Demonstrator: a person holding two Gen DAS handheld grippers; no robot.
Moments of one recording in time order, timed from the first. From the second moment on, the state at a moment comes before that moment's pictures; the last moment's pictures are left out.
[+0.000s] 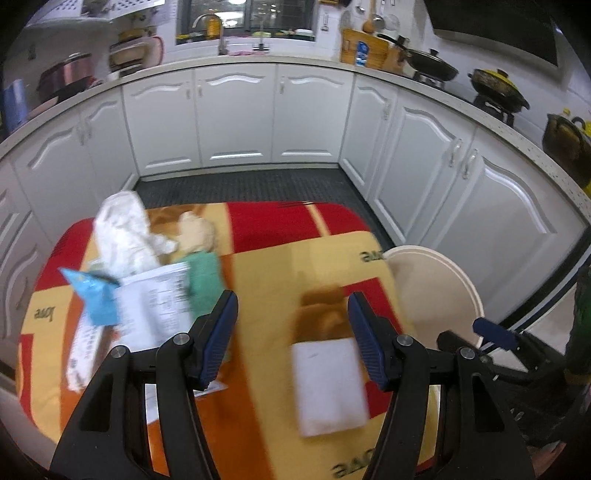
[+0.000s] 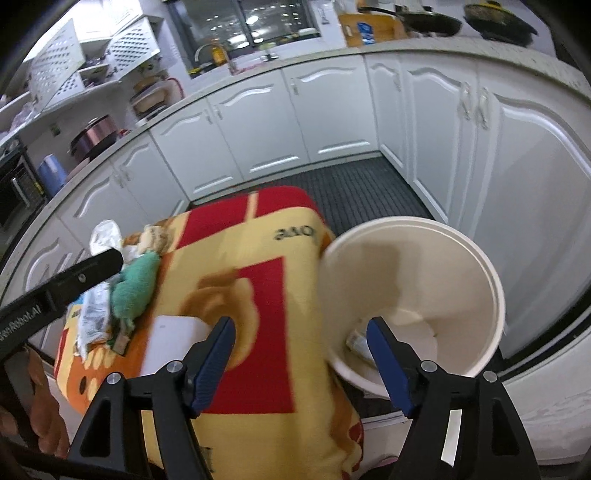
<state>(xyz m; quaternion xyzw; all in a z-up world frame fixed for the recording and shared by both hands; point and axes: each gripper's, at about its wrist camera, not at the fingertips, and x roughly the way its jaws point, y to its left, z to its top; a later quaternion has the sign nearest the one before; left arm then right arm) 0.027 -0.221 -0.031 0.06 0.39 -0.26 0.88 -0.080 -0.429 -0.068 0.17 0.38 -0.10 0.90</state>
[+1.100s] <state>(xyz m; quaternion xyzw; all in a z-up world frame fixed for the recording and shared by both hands) 0.121 -0.005 -0.107 0.00 0.48 -0.17 0.86 0.063 -0.227 -0.074 0.08 0.45 0.08 0.88</state>
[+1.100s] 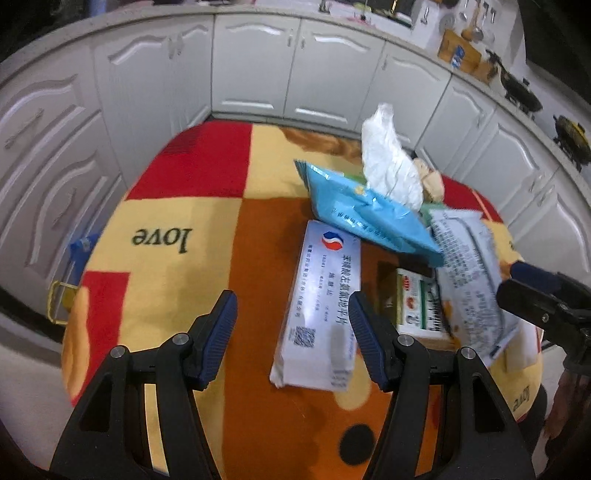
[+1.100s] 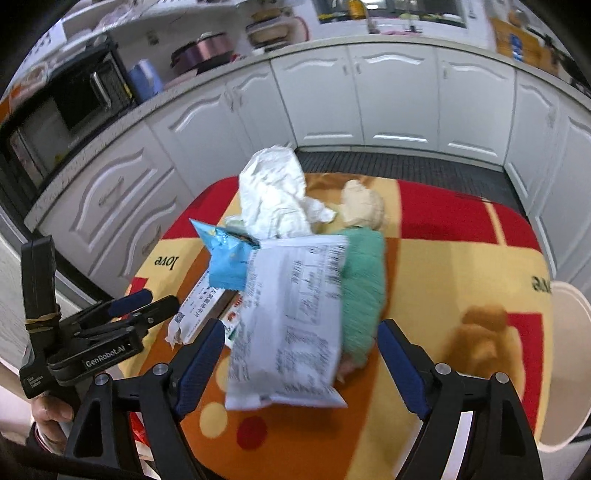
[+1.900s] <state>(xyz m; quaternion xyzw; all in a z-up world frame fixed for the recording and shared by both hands) 0.129 -0.005 -0.119 -0.02 0.51 -0.16 0.85 0.019 -0.257 -0.057 0.12 0.40 0.12 0.90</state>
